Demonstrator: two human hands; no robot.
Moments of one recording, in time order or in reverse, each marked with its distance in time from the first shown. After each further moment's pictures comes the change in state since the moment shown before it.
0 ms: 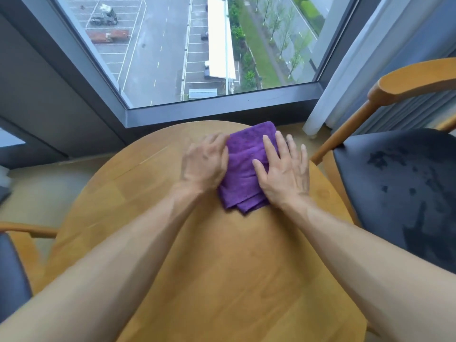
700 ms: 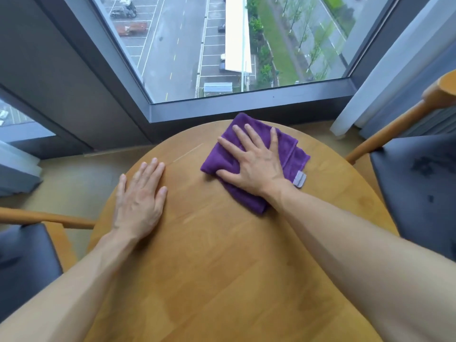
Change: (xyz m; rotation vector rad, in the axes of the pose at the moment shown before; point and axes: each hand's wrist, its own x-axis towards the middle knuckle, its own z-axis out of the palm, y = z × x) left_hand -0.114 -0.165 -0.043 0.226 -0.125 -0.305; right_hand 0.044 -0.100 0.036 -0.166 -0.140 -0.396
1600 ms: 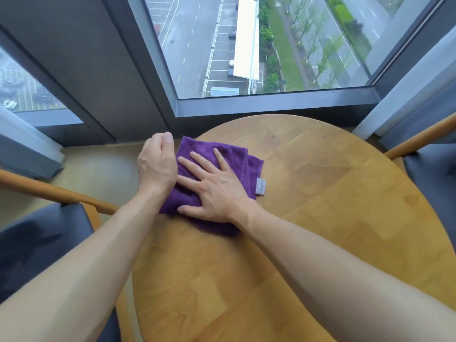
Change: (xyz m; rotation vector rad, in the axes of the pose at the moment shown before) left_hand 0.022 -0.032 -0.044 -0.725 0.343 -0.364; right_hand -0.006 -0.179 0.019 0.032 0.050 -0.456
